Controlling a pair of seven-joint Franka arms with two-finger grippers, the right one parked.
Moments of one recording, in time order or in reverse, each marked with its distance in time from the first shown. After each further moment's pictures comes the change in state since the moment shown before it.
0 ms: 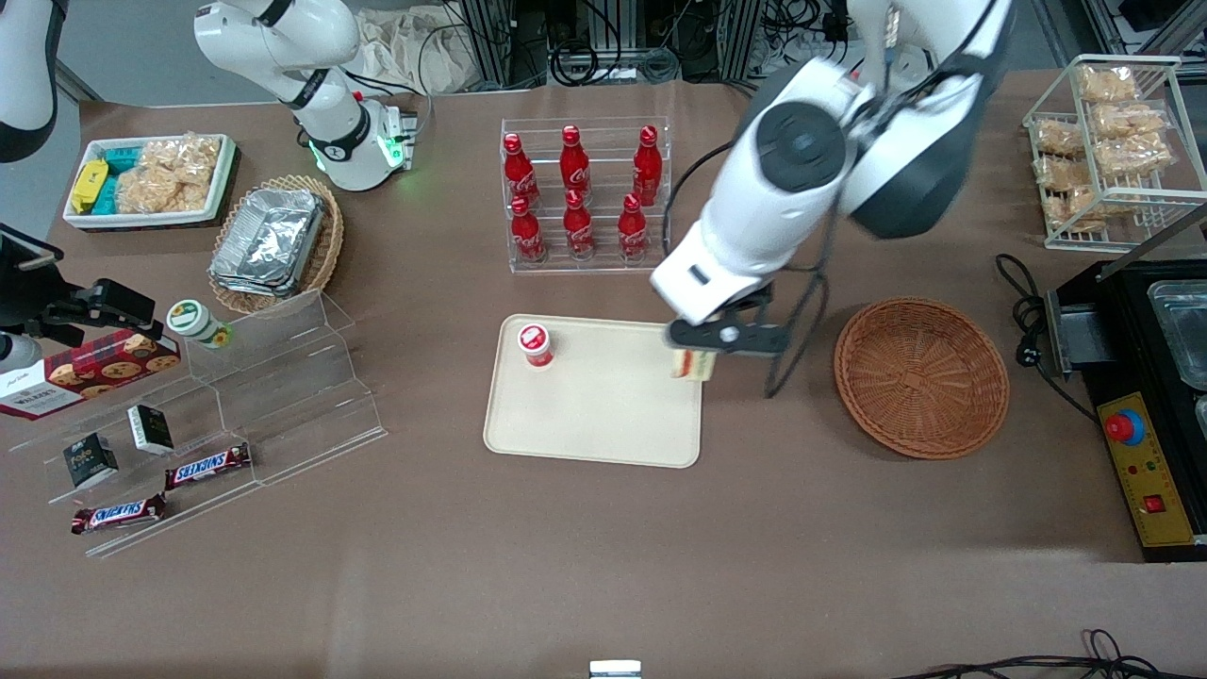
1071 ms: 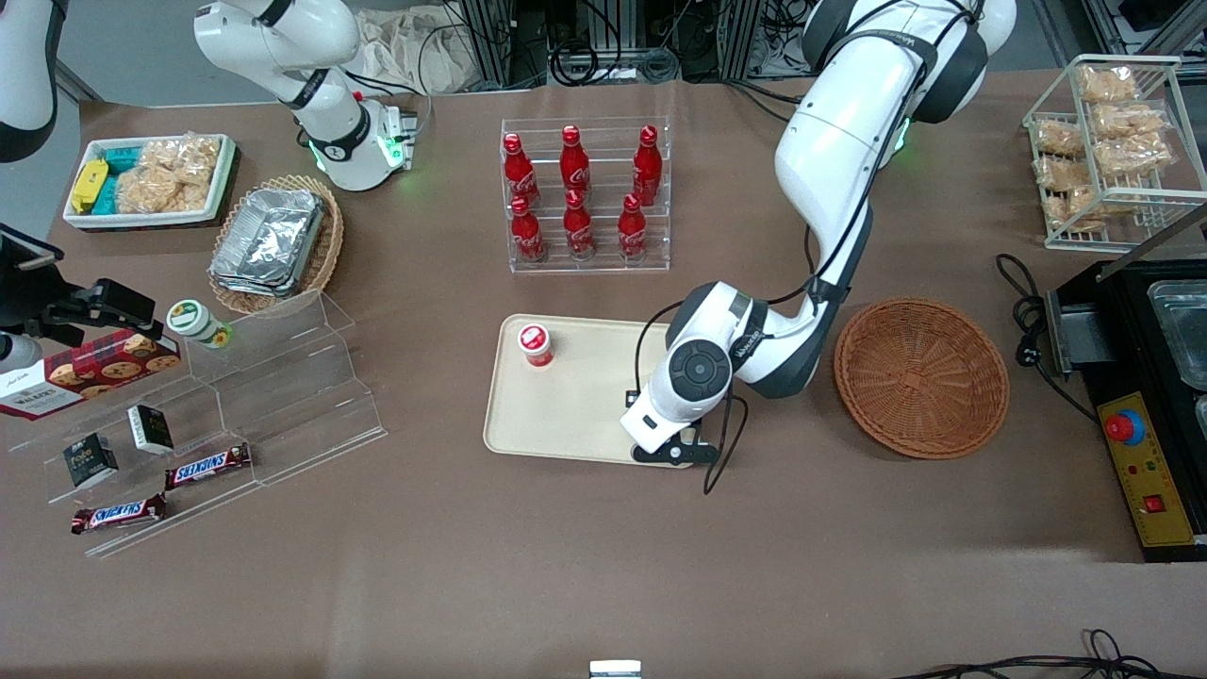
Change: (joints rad) arm 0.004 0.423 0.025 0.028 0.000 0.333 -0.005
